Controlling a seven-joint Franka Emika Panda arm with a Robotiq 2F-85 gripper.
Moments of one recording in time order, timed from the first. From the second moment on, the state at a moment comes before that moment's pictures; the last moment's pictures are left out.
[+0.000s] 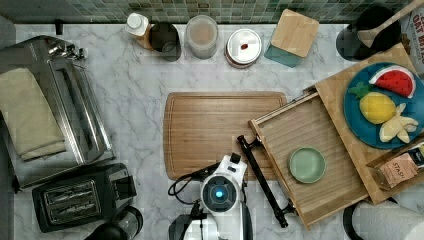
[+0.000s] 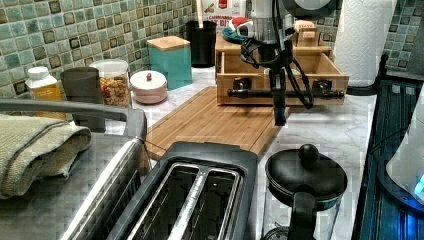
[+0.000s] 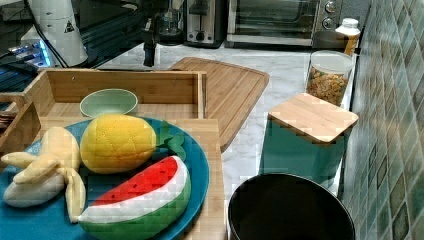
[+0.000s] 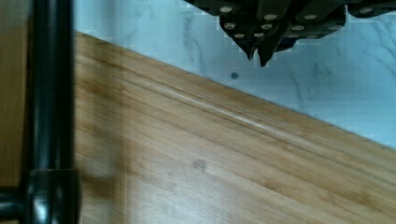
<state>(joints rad) 0.10 -0.24 -0.07 -2.81 -0.12 0.85 -1.04</state>
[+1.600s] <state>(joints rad) 0.02 -0.03 -0.25 -2.62 -0.12 0.77 -1.37</state>
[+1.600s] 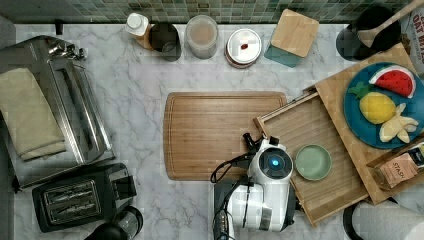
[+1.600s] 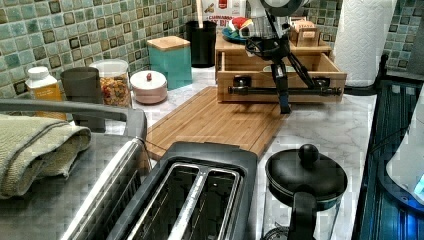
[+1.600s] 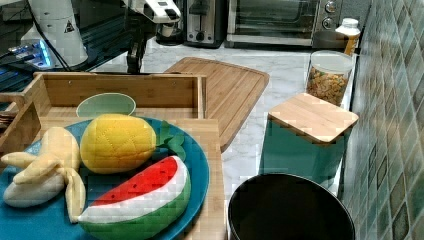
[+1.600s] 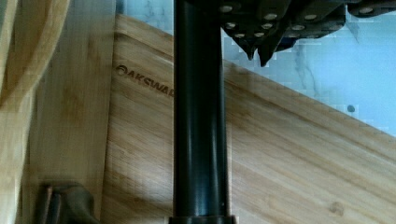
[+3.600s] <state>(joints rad) -0.03 0.34 -0.59 -2.09 0.22 0.58 -2.14</state>
